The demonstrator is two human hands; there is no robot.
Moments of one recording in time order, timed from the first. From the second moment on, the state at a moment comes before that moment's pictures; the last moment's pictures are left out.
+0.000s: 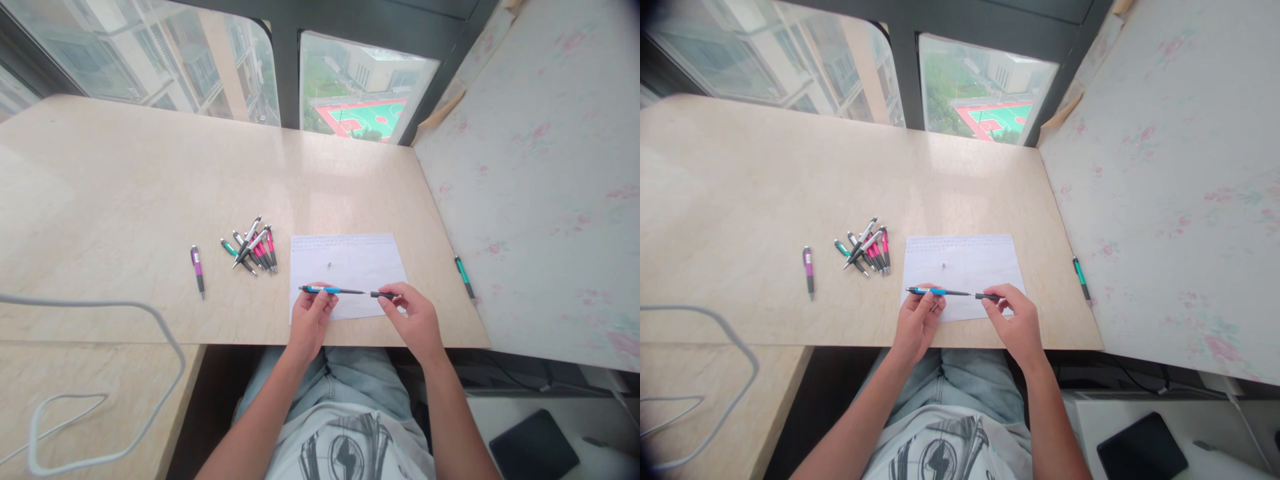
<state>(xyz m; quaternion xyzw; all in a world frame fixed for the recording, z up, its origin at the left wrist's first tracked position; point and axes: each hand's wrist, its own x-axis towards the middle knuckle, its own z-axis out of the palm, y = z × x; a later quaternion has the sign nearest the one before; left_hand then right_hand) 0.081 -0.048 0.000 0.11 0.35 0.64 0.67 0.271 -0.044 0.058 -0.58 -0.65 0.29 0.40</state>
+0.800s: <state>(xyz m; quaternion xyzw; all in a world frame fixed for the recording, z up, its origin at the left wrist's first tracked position) 0.082 -0.047 0.003 0.11 0.36 0.64 0.67 0.267 -0.040 0.054 -0.58 -0.64 0.30 0.39</state>
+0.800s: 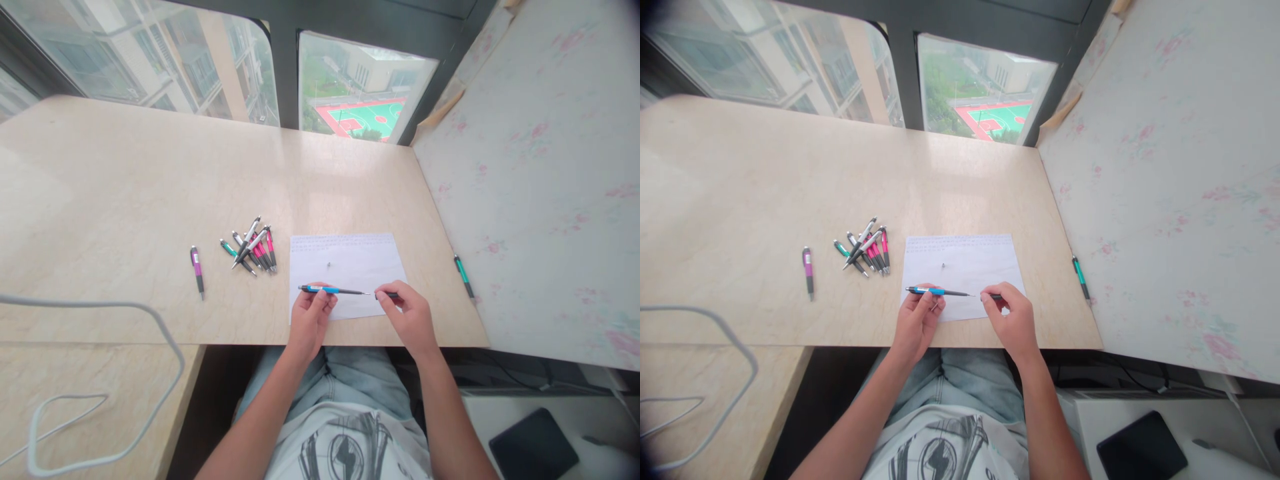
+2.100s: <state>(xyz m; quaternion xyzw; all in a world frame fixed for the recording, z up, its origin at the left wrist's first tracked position) 0.081 -0.048 0.003 0.11 0.35 0.64 0.67 0.248 -0.038 0.056 -0.56 -0.64 0.35 0.39</state>
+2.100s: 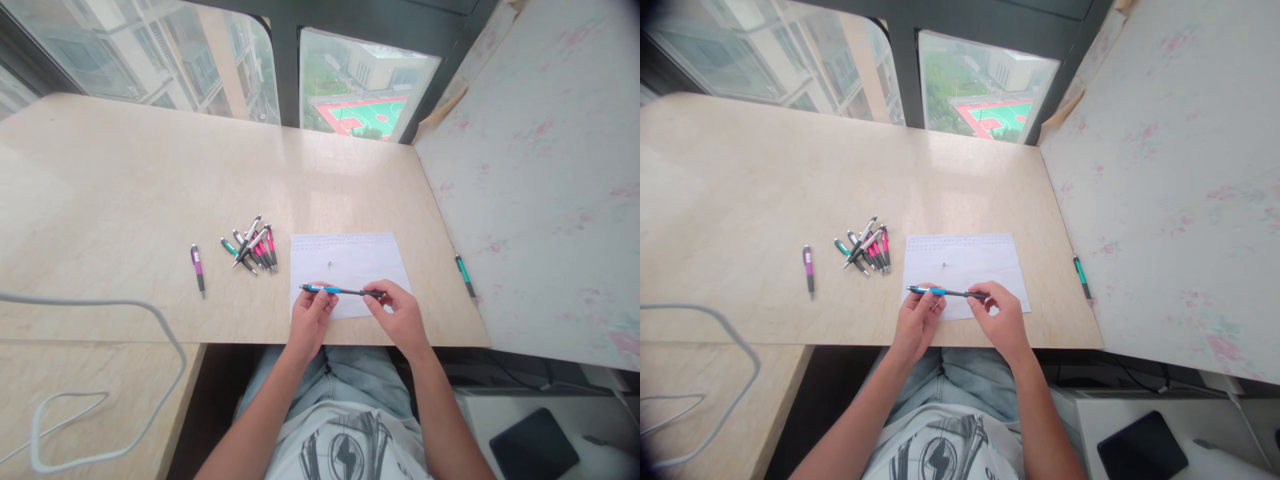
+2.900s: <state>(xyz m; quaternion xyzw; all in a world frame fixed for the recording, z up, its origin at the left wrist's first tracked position) 0.080 -0.048 0.005 0.09 0.34 0.63 0.69 0.195 0.034 0.023 -0.56 -0.75 0.24 0.26</state>
